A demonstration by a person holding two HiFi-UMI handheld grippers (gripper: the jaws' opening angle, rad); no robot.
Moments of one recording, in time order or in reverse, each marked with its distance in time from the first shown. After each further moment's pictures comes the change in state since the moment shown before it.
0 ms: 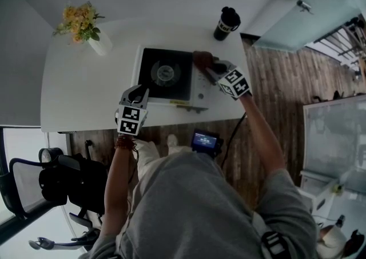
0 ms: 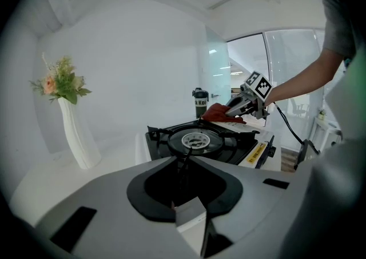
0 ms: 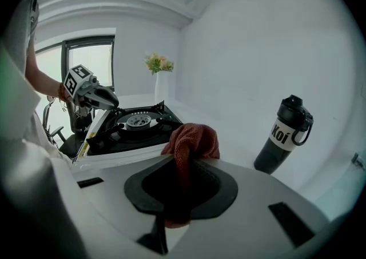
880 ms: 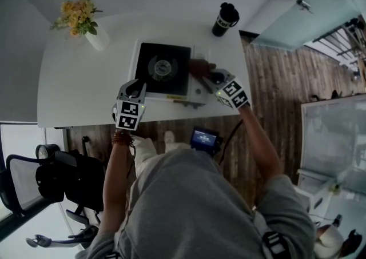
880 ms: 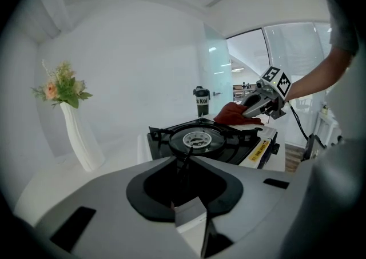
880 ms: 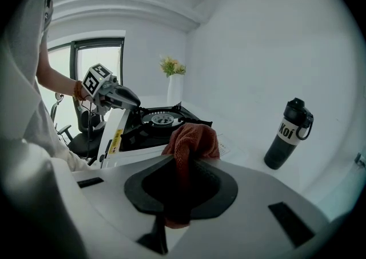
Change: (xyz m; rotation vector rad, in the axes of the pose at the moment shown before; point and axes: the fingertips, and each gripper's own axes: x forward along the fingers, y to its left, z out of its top) left arm 0.000 0.000 0.001 0.028 0.009 0.041; right arm -0.027 0.056 -0.010 -0.020 -0.026 0.045
